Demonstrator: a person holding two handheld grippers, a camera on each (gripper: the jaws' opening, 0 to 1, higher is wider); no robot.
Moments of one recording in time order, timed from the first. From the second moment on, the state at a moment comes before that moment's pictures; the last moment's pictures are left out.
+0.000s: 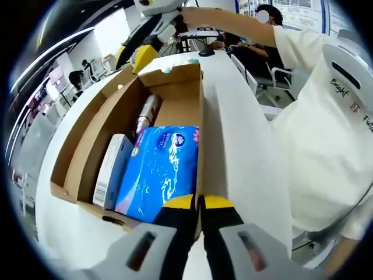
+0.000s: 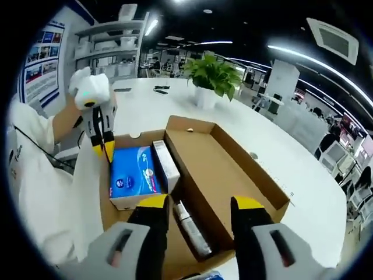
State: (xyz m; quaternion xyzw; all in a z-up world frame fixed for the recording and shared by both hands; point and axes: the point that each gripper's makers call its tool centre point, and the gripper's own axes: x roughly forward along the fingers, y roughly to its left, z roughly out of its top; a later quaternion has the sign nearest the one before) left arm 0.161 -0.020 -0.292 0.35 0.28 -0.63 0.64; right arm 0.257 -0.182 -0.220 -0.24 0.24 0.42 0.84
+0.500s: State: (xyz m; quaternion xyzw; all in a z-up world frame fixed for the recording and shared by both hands) left arm 0.161 -0.022 -0.292 0.37 0.27 -0.61 0.65; right arm 0.254 -0.169 -0.232 -0.31 0.25 0.36 0.84
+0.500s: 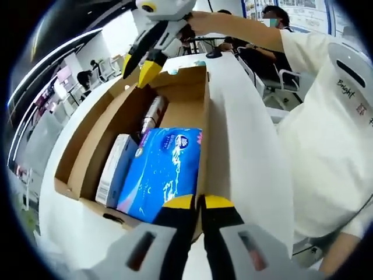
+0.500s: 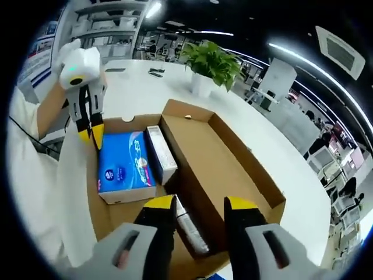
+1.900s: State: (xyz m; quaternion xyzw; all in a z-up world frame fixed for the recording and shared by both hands) left arm 0.162 -0.022 -0.293 0.38 0.24 -0.60 0.66; right arm 0.277 -0.140 -0.305 -0.44 0.25 0.38 0.77
